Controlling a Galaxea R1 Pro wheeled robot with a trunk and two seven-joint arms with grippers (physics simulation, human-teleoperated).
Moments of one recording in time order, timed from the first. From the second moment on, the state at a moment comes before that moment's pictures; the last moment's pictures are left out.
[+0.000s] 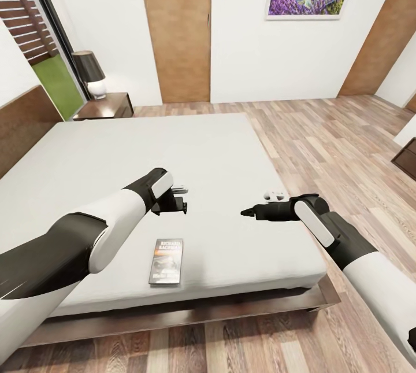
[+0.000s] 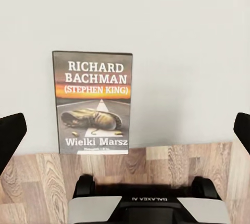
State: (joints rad) left arm -1.43 -0.17 -0.22 -0.08 0.55 0.91 0.37; right arm -0.95 -0.29 0.48 -1.04 -0.80 0.91 0.13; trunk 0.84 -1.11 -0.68
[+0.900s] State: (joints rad) left arm -1.43 -0.17 -0.22 -0.08 0.55 0.91 0.37; right arm -0.95 -0.29 0.49 -1.04 -0.80 0.91 0.13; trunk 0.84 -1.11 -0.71
